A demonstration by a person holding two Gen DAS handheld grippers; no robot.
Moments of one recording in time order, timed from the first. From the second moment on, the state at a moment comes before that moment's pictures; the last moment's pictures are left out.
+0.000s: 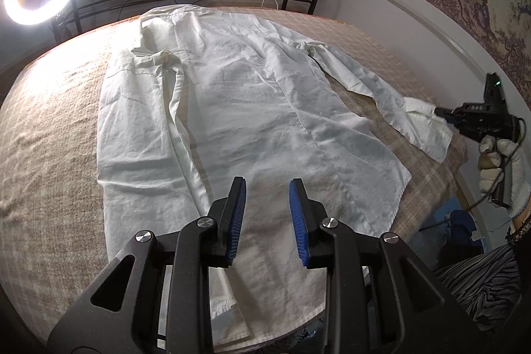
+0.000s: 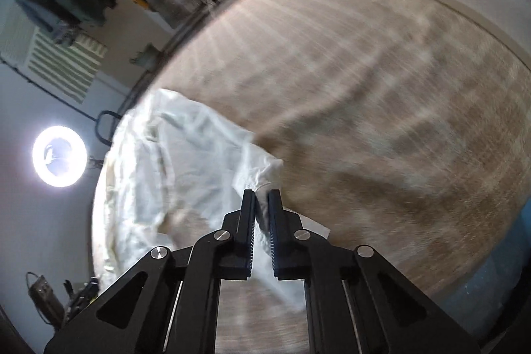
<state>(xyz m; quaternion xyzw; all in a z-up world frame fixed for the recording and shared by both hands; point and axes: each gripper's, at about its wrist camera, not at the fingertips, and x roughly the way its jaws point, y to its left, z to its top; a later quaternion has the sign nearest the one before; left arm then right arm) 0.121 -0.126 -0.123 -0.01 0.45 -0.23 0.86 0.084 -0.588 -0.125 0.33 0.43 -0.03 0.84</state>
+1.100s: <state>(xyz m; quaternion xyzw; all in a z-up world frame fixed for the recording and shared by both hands) 0.115 -0.267 -0.144 0.02 0.44 -0.31 0.84 0.148 -0.505 -0.063 0.20 0.43 0.13 0.87</state>
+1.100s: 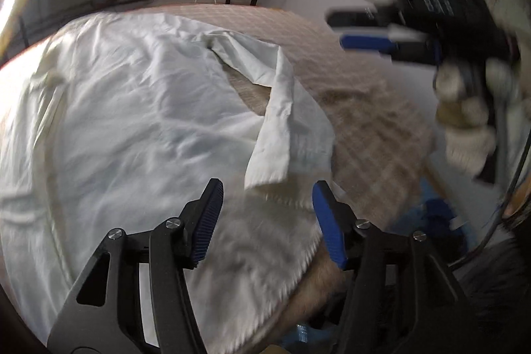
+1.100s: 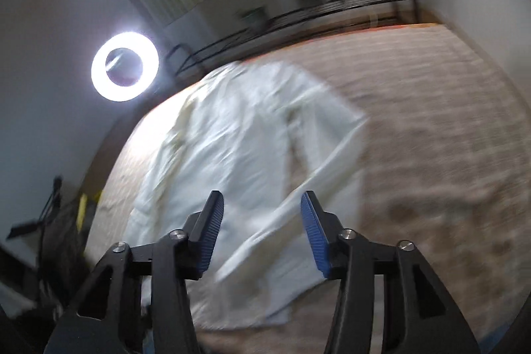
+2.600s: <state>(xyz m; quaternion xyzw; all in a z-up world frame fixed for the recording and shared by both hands) 0.114 -0.226 -0.161 -0.13 0.47 -0.33 0.81 0.348 -0.480 -0.152 0.20 0.52 0.04 0.83</state>
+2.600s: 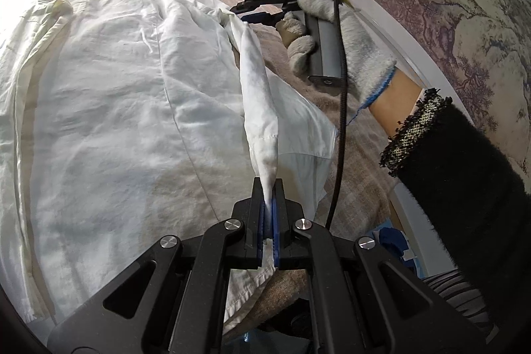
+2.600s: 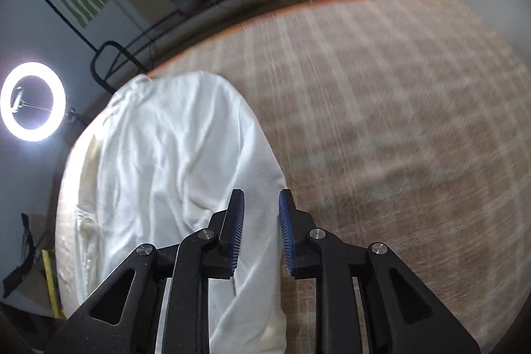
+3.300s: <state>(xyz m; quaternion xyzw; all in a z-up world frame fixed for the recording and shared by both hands) 0.108 -0.213 -0.162 -0.14 0.47 -0.32 0.81 0.350 -0.464 -0.131 0.20 0.49 0.06 0.85</state>
